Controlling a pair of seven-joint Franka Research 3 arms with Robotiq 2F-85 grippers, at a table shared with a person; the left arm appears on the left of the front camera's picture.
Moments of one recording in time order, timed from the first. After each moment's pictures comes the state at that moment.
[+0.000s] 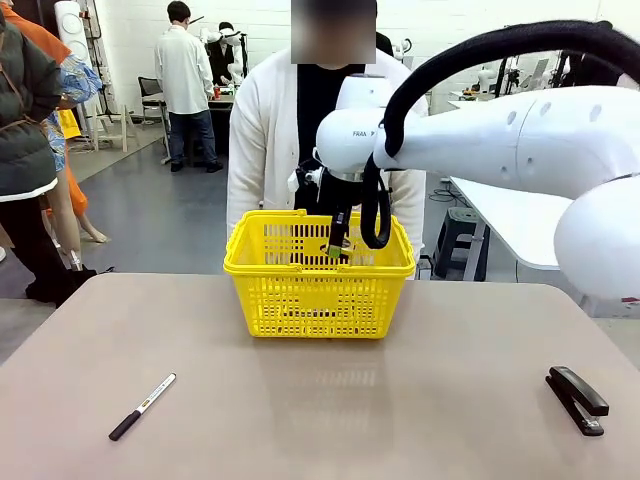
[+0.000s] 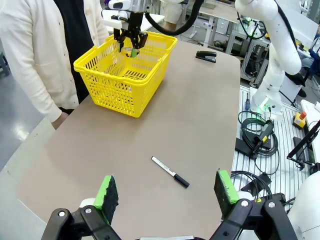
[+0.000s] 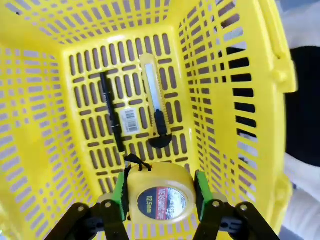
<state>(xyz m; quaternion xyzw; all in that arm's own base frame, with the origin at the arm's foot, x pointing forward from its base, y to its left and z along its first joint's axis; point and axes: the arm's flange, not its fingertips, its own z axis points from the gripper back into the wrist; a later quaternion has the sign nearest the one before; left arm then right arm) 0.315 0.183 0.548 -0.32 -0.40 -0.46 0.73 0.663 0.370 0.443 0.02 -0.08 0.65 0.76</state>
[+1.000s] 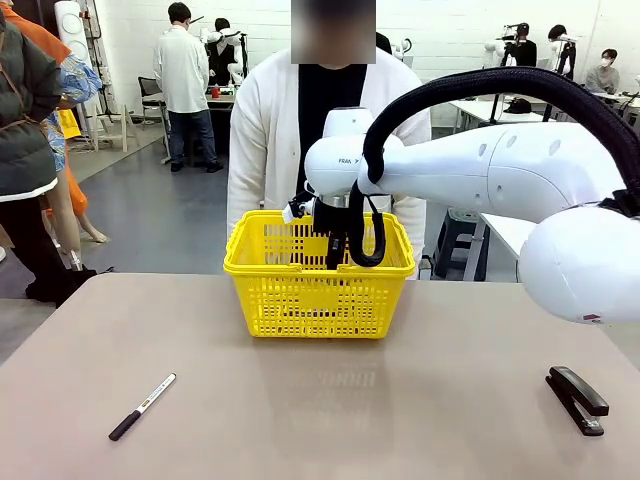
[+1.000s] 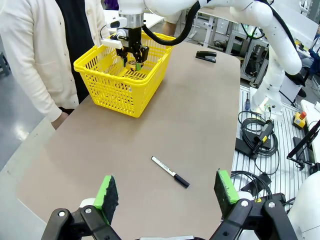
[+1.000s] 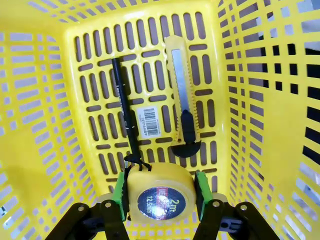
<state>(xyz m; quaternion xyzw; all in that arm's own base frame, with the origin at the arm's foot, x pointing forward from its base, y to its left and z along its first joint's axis) 0.315 0.183 0.547 -0.32 -0.40 -0.46 0.73 0.660 0.384 0.390 0.02 -0.01 0.66 0.75</state>
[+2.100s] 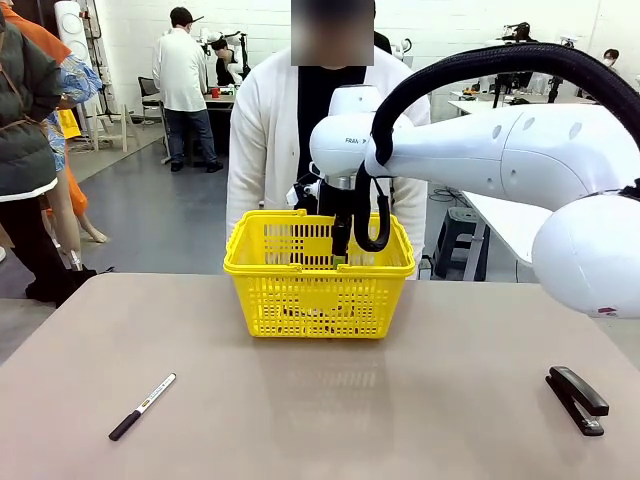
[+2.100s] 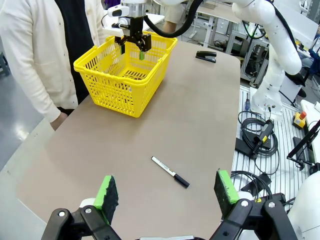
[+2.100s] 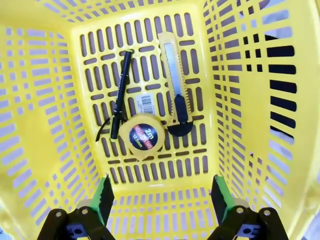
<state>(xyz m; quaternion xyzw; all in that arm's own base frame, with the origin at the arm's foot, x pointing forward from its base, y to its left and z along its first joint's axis) 0.315 0.183 0.547 -0.32 -0.40 -0.46 0.73 0.657 0.373 0.432 0.01 -0.02 0.66 0.75</state>
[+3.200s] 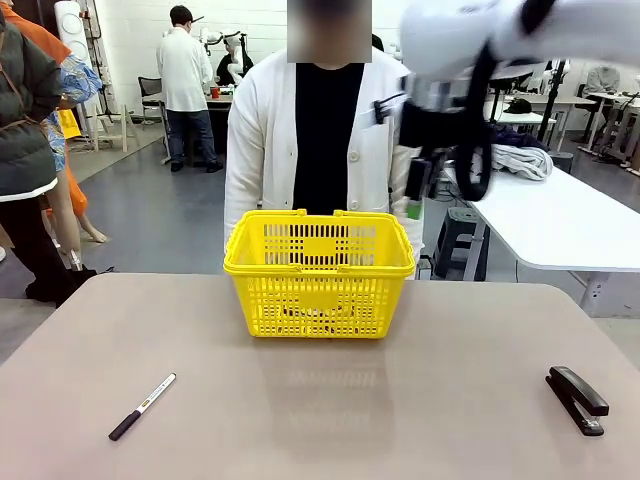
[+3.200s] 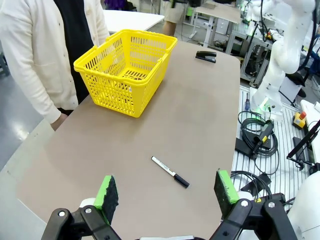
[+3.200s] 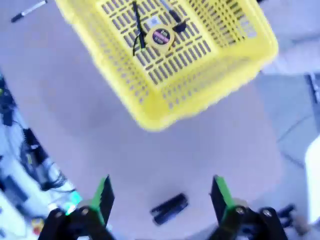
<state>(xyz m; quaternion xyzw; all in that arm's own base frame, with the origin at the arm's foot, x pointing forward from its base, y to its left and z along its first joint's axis) 0.315 0.184 0.547 -0.32 -0.39 -0.46 0.73 0.492 0.212 0.605 0.00 -0.06 0.48 0.88</state>
